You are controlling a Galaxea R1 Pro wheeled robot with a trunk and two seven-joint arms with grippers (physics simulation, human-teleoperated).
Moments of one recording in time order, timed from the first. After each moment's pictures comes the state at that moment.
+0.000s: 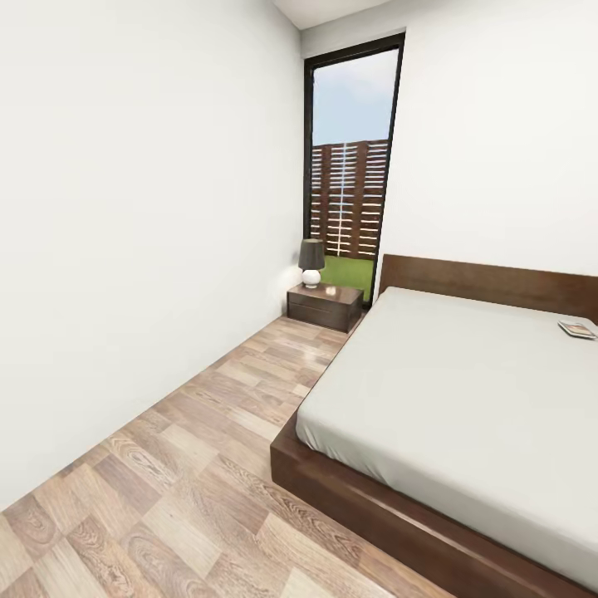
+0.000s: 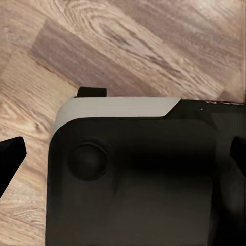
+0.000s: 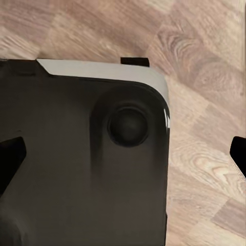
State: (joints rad) left arm 0.00 -0.04 0.02 -0.17 0.05 -0.10 0.00; right arm -0.01 -0.01 0.01 -0.10 0.00 -0.07 0.00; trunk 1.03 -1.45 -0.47
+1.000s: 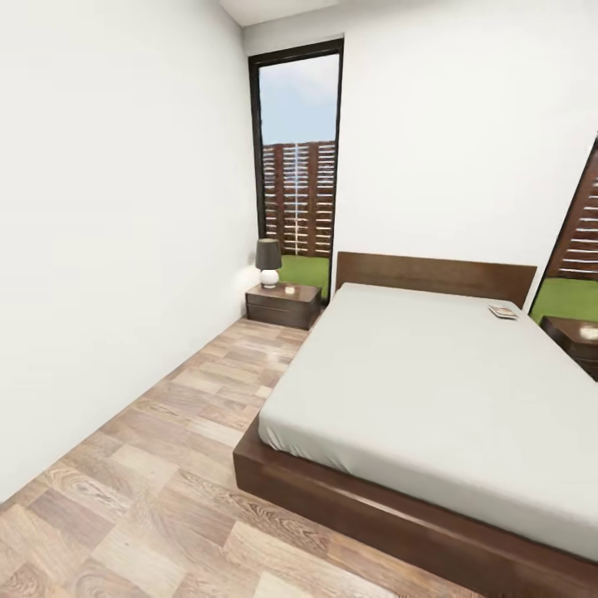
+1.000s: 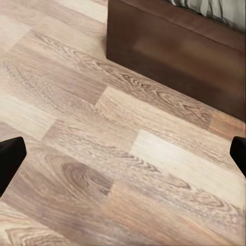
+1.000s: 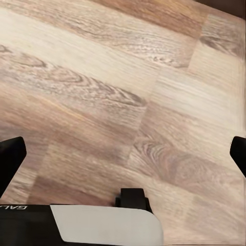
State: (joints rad) left arm 0.00 -0.04 0.02 -0.73 0.10 -0.20 0.00; right arm -0.01 -0.01 0.01 -0.46 0.00 -0.07 0.00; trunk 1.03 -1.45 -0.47
